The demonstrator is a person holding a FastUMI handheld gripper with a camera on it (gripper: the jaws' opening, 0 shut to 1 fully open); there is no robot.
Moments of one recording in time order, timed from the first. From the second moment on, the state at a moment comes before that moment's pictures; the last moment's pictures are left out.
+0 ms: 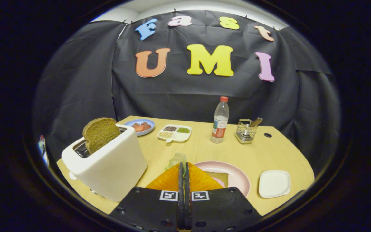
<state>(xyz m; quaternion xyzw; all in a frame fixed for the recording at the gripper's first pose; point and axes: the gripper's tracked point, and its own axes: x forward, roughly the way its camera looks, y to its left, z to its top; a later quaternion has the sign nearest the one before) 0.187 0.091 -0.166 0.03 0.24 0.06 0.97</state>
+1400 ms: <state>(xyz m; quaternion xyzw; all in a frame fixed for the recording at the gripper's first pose) 0.197 0.029 -0.161 0.08 0.22 0.00 0.97</state>
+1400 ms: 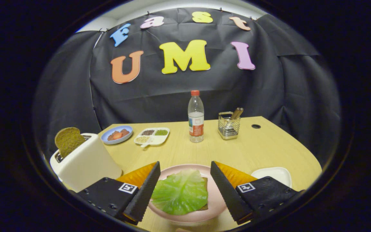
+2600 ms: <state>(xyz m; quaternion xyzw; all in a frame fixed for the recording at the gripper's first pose) 0.164 0.265 -0.040 0.05 0.15 0.10 0.98</state>
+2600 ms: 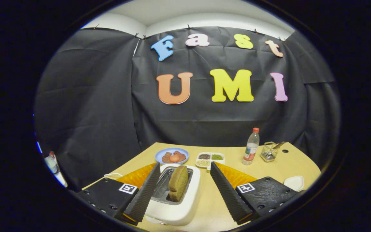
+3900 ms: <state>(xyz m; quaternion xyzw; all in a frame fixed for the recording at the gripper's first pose) 0.183 0.296 -0.069 0.08 0.21 0.06 0.97</state>
